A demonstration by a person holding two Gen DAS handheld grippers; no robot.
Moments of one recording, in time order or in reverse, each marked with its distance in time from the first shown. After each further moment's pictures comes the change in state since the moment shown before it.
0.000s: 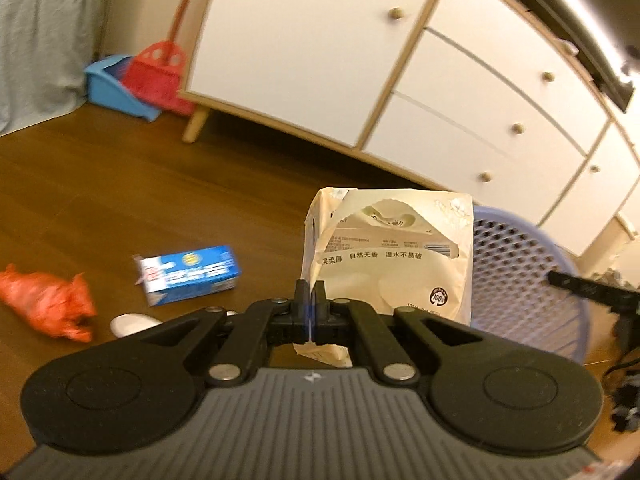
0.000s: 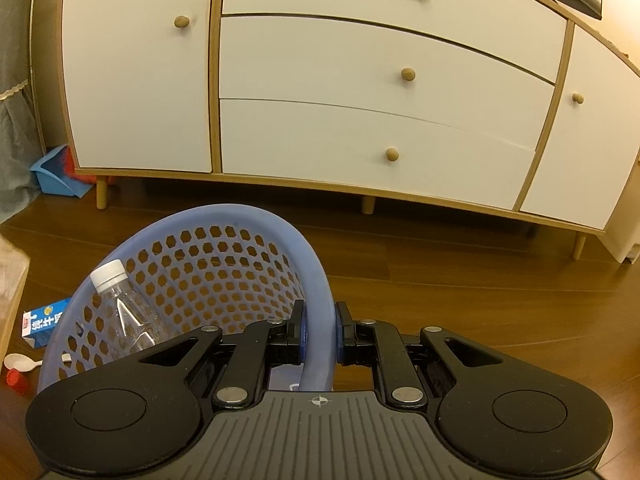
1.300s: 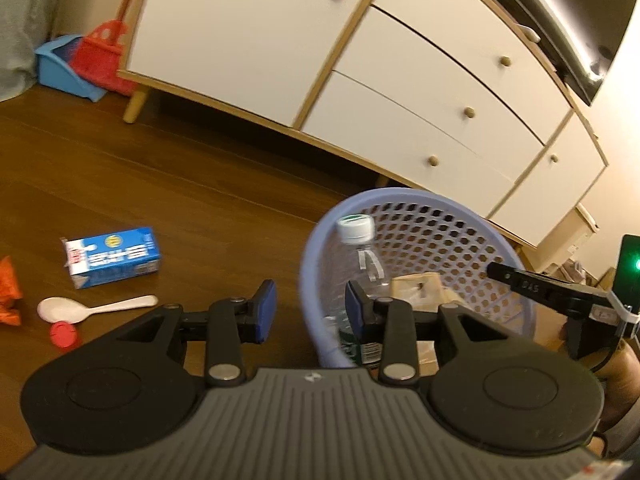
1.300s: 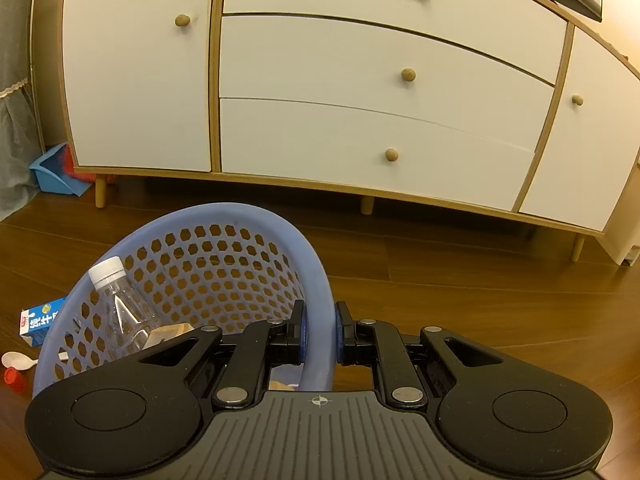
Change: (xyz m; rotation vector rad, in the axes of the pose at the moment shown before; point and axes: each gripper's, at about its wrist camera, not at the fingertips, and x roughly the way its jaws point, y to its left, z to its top) left arm 0.014 -0.035 -0.007 -0.018 0.060 -0.111; right arm 0.000 -0.001 -0.001 -0.007 -0.002 -0.004
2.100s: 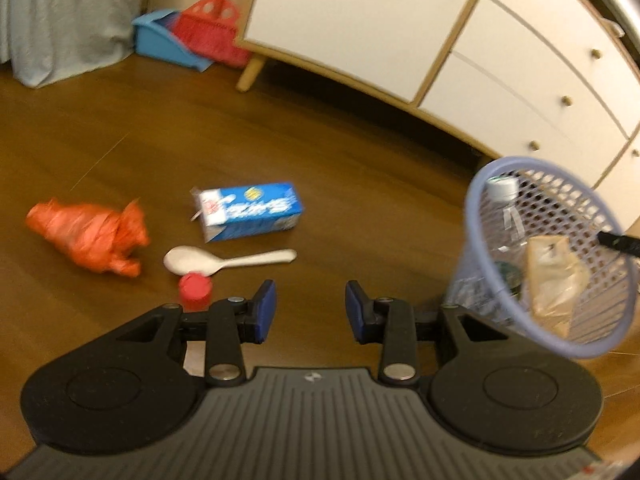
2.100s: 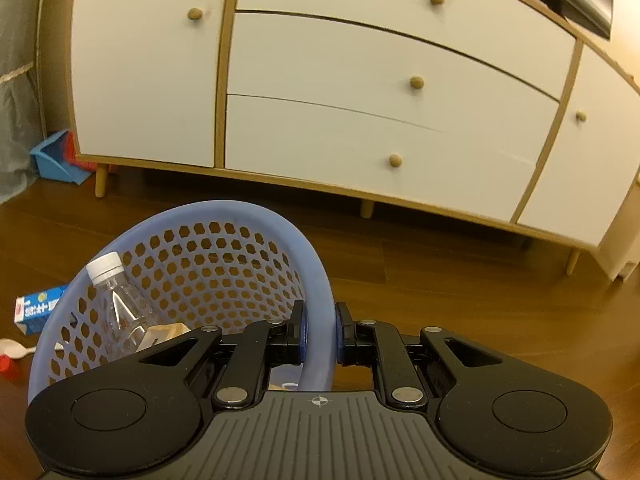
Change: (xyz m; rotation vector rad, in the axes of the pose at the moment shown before) left arm -0.023 0.085 -0.038 -0.061 0.054 0.248; right arm -0.003 0.007 0.002 -0.063 -0.002 -0.023
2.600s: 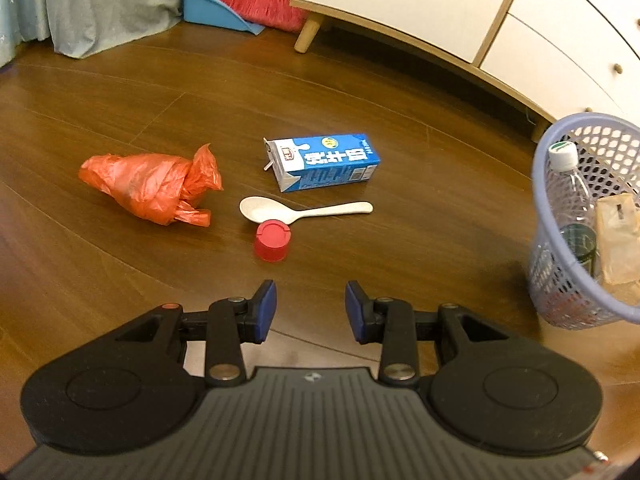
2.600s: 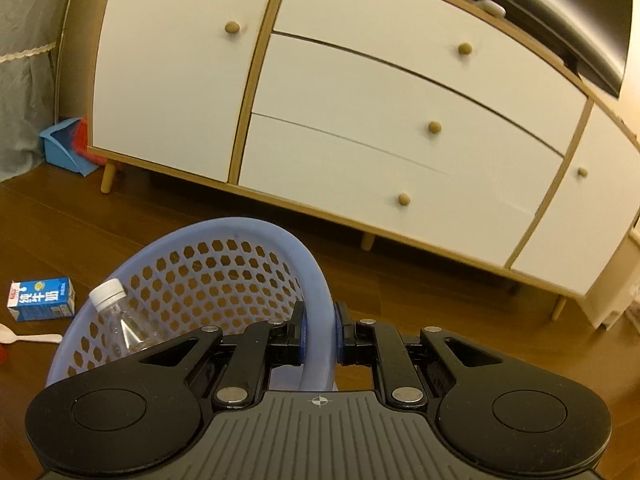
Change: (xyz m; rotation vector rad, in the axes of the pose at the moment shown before) left arm 0.016 0.037 -0.026 0.008 0.075 0.141; right arm -0.007 0.032 0.002 -0.119 -0.083 -0.042
